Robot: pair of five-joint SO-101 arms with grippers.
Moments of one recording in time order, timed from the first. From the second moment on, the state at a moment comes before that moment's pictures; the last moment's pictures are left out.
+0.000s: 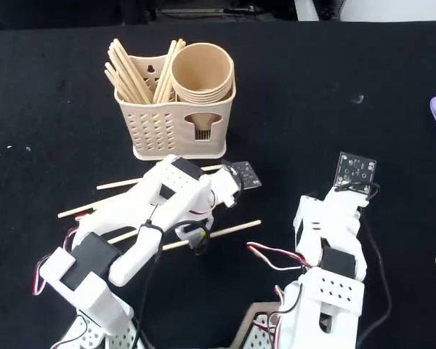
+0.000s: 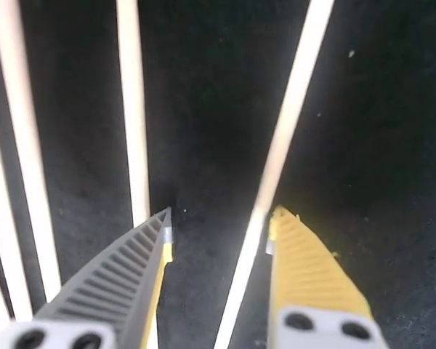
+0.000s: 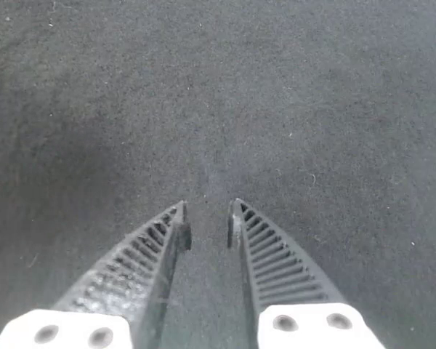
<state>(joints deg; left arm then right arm) 27.4 4.7 28.9 63.3 -34.2 18.7 -71.3 87.6 38.4 0.4</state>
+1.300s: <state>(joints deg) 19.6 4.7 23.0 66.7 -36.6 18.7 -71.3 87.6 38.4 0.5</state>
